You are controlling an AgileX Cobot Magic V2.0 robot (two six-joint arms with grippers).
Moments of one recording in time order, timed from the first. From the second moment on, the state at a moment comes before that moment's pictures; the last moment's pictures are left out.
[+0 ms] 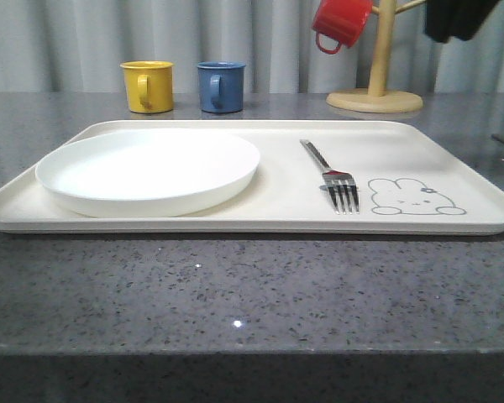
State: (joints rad) left arm -0.63 1.03 -1.00 0.12 0.95 -0.05; right arm 0.26 1.62 -1.63 -0.06 1.24 0.12
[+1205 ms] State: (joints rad) left arm -0.63 1.03 -1.00 0.12 0.95 -0.05; right arm -0.04 1.82 -1.51 -0.02 1.23 -0.01
